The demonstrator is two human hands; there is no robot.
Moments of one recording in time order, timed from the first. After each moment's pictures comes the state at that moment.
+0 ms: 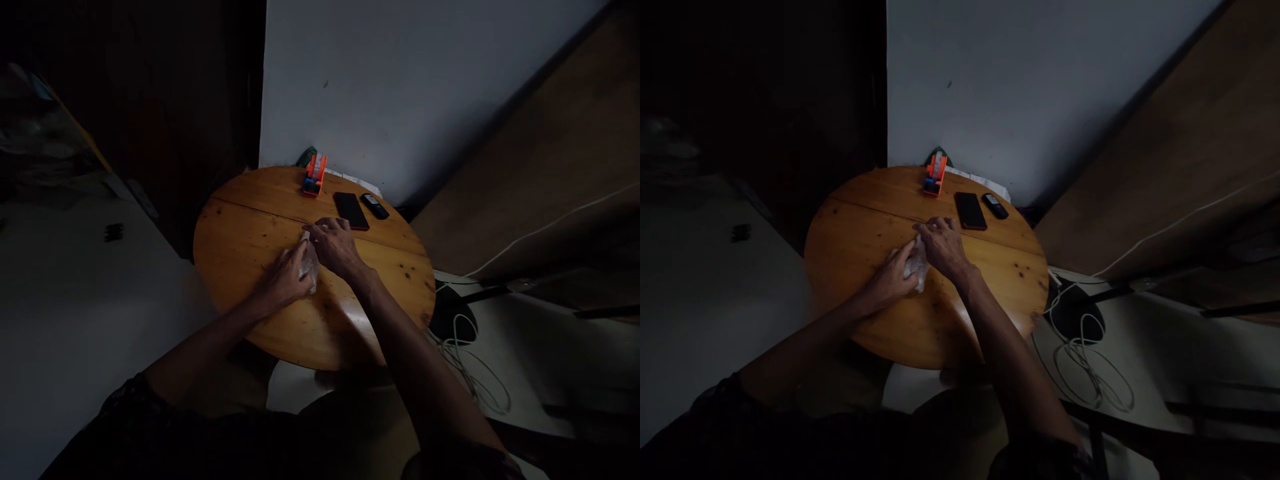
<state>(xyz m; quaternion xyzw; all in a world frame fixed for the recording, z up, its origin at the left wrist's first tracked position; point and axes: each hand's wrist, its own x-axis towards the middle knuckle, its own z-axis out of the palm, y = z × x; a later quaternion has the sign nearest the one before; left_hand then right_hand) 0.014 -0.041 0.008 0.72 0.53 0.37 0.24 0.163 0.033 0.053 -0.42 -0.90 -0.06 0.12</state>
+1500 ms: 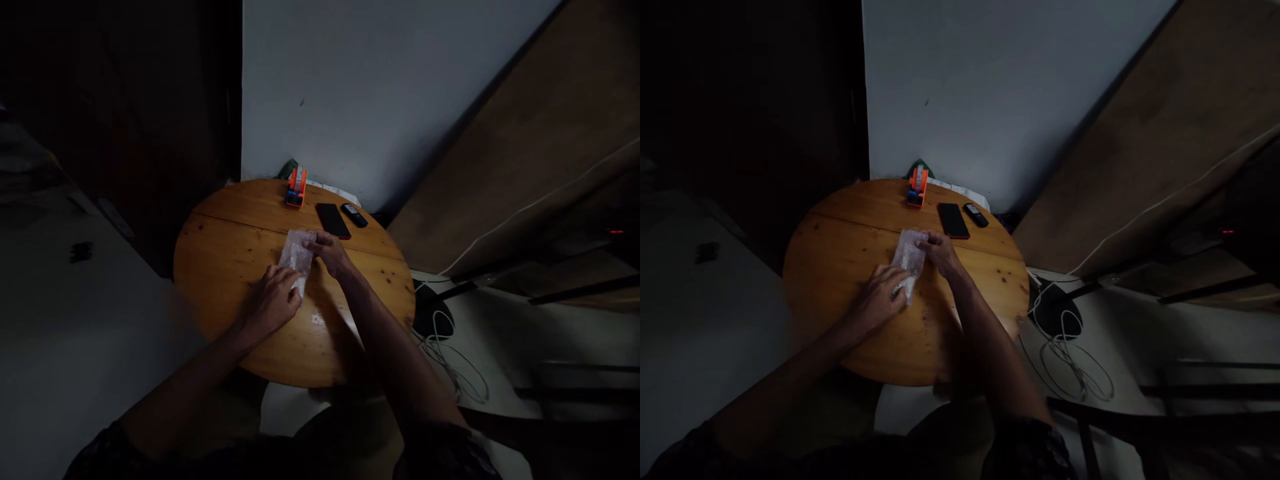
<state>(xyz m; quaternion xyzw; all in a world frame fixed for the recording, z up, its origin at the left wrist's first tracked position) 0.020 -0.051 0.002 0.76 0.49 0.39 0.16 0.179 0.060 0.032 -0.47 -0.55 0.53 0.44</state>
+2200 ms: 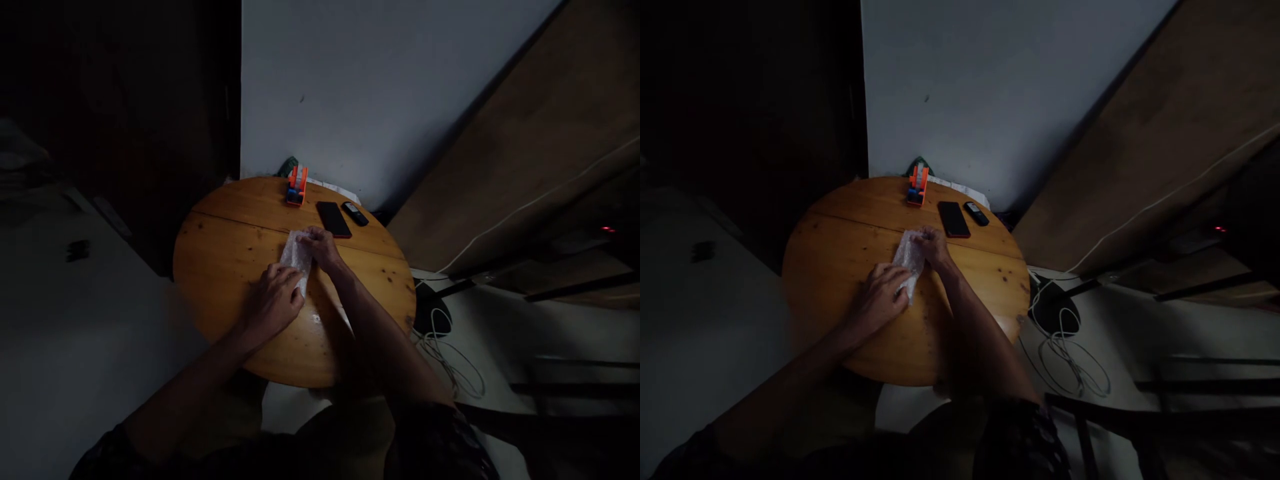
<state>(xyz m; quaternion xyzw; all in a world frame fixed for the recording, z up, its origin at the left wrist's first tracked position) 0.019 -0.053 0.004 0.78 0.49 0.37 0.12 0.162 0.082 0.013 -0.50 -0.55 0.48 0.47</state>
